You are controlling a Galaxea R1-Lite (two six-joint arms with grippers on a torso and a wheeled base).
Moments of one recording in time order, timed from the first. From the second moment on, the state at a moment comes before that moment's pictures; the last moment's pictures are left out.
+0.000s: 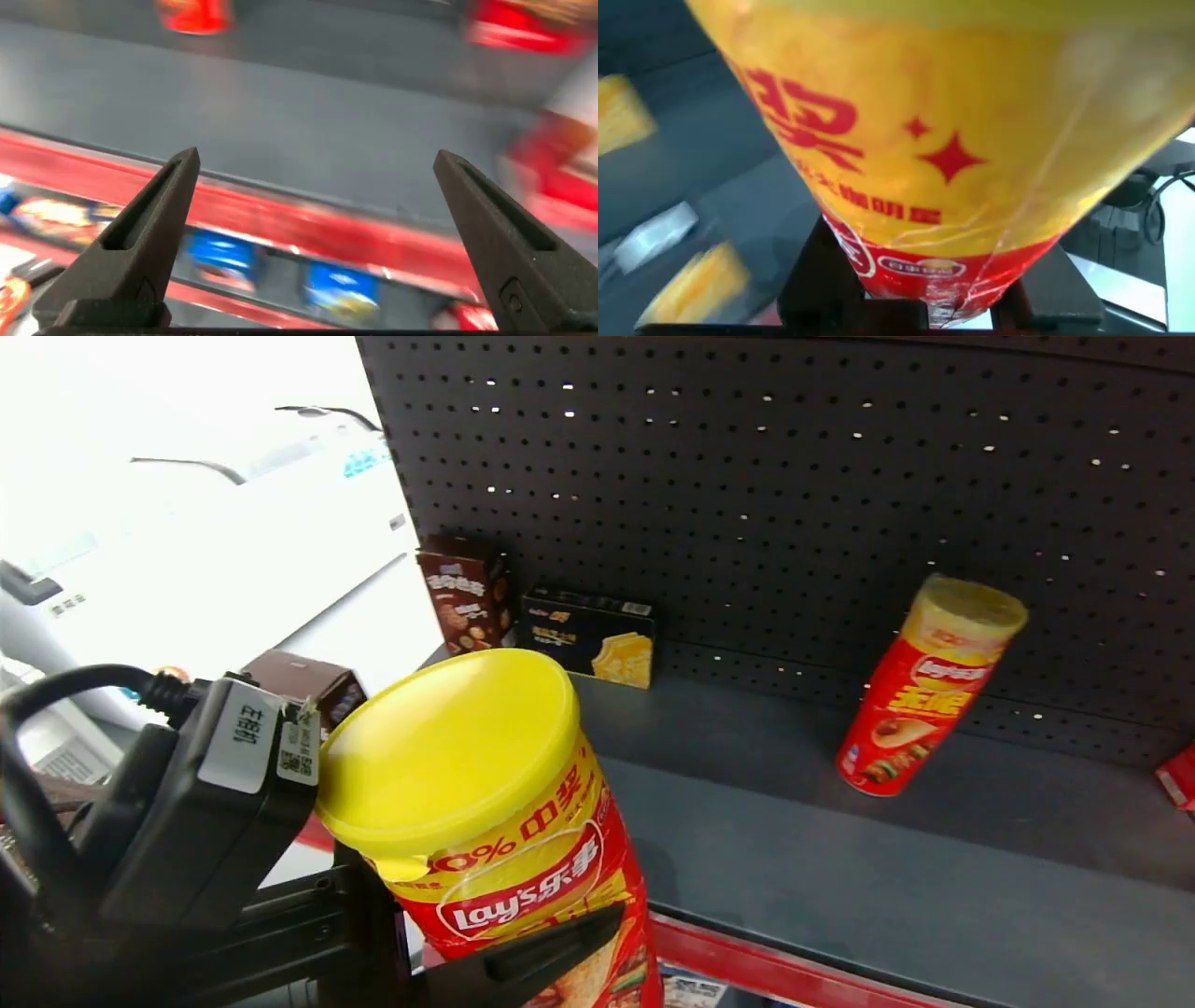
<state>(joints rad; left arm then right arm) -0.90 1.27 -0.51 -0.70 -0.20 0.03 -0.02 0.00 0.00 0.00 -0.03 -0.01</state>
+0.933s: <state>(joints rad) -0.89 1.27 -0.50 -0.70 -0.19 0.03 -0.02 0.00 0.00 0.00 -0.02 -0.01</state>
